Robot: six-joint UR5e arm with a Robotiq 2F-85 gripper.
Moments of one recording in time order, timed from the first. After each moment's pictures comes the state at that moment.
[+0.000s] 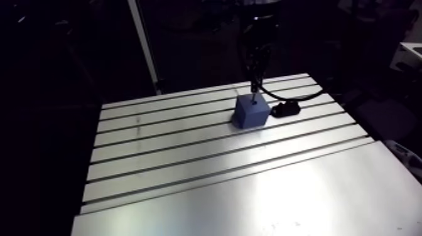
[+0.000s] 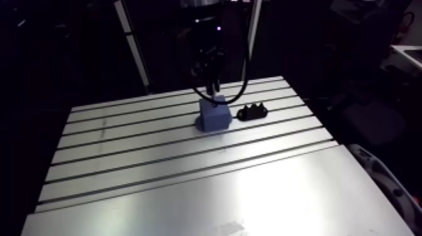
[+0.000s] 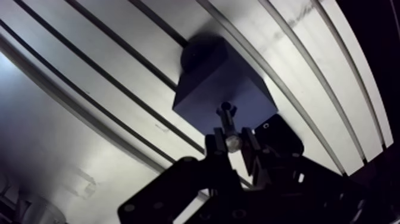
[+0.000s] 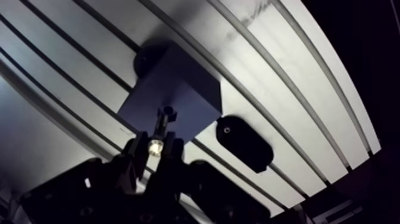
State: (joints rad) arm -0.26 -1.17 1.63 -1.87 -1.73 -2.60
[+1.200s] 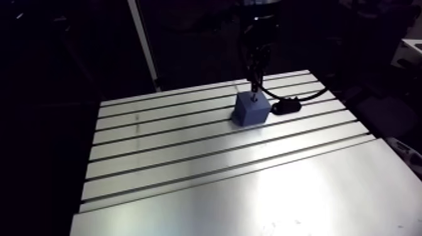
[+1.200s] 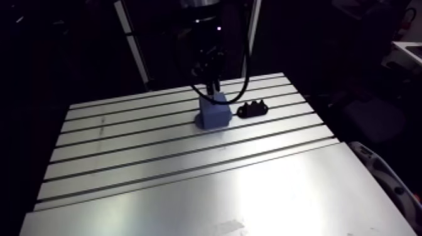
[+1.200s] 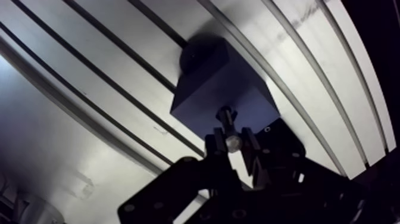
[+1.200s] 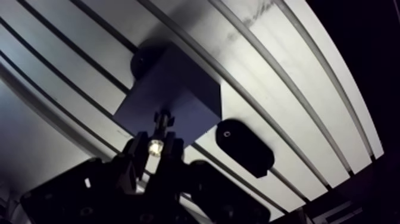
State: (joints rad) arm -0.27 -1.15 1.63 -1.88 -1.73 -2.61
